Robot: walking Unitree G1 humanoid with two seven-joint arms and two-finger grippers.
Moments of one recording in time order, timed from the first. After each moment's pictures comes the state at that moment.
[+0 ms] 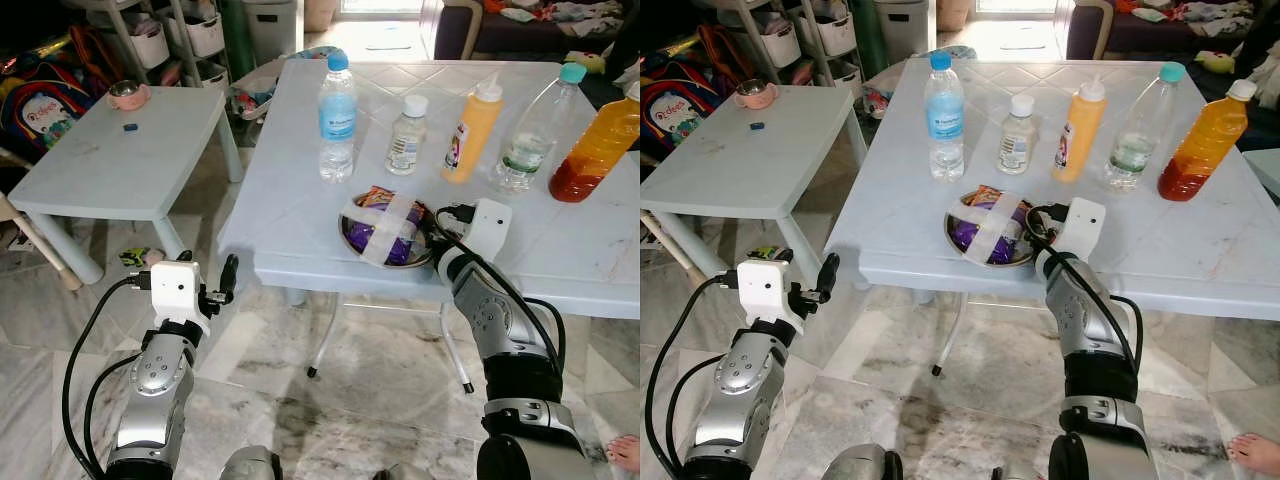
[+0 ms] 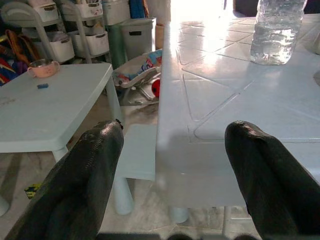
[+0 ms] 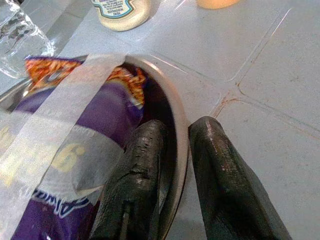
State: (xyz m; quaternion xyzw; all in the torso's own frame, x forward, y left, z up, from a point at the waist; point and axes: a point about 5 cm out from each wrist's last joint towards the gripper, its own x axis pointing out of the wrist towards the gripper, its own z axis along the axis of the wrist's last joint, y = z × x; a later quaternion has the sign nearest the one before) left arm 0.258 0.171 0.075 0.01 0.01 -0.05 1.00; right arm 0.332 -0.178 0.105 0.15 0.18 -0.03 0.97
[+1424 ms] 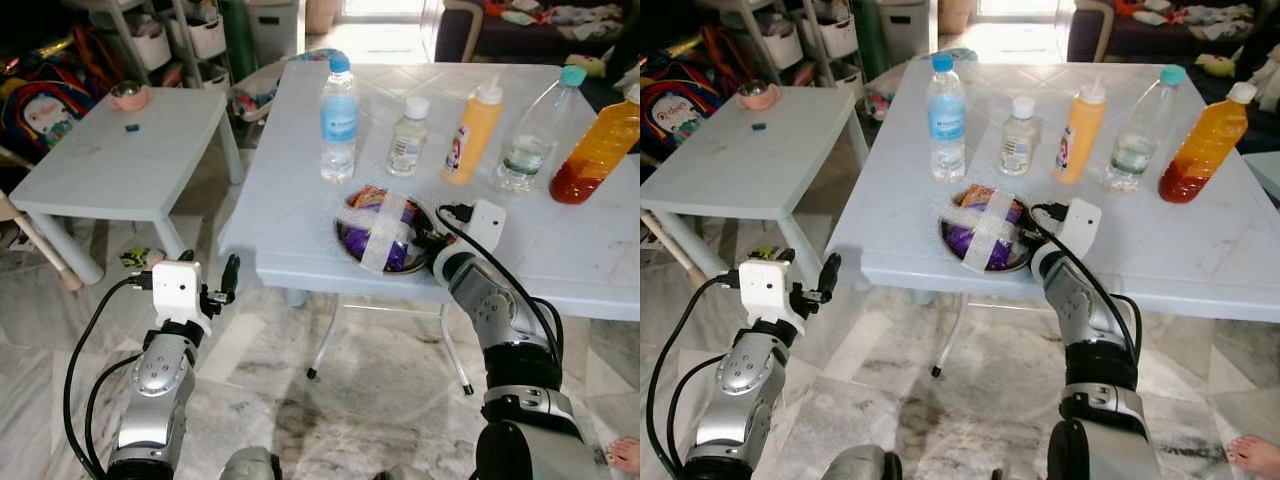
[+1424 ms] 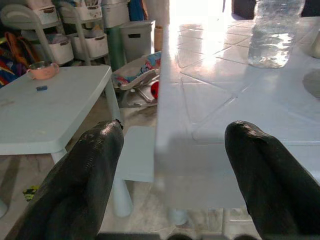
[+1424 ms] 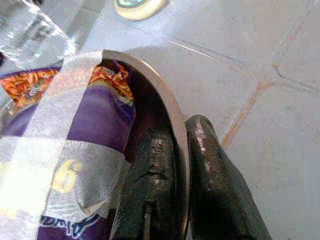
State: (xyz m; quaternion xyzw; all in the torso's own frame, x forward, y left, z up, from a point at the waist) left arm 0.258 0.169 0.075 0.01 0.01 -0.05 1.00; right arm 0.339 -0.174 0.103 0.21 0.20 -0.01 0.96
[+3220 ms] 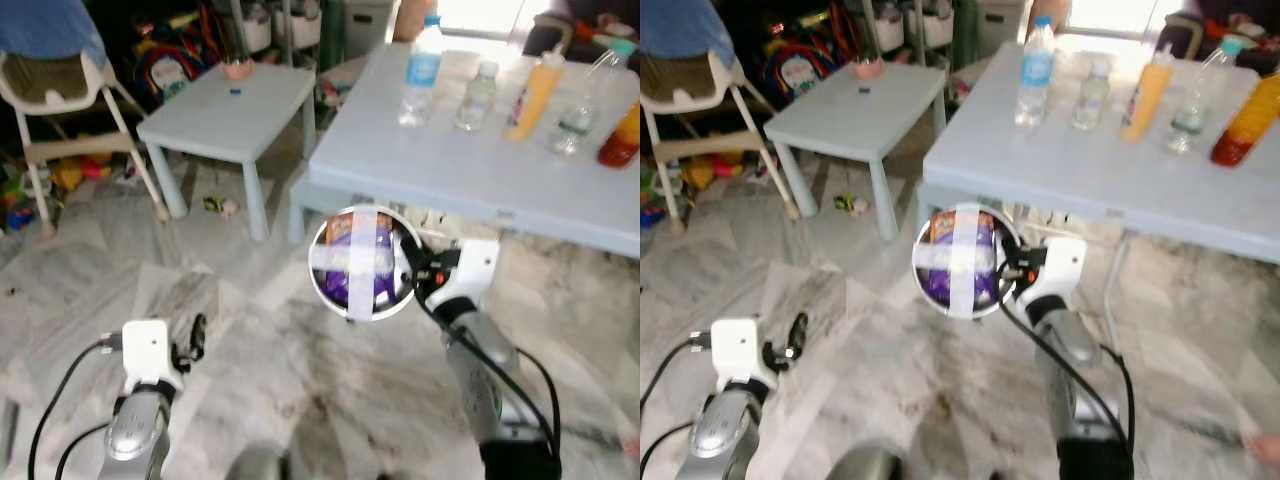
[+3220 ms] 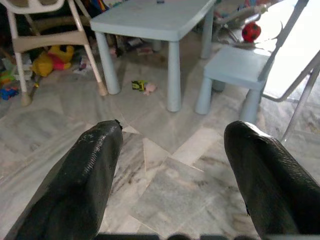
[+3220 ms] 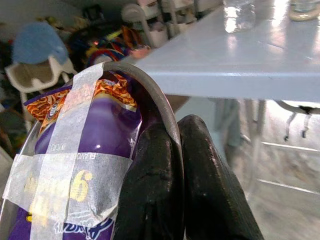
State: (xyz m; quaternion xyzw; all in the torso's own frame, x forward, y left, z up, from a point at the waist) left arm 0.210 0.203 0.039 0.02 0.11 0.04 0.99; right arm 0.278 -0.151 0.102 0.13 0.03 0.09 0.99
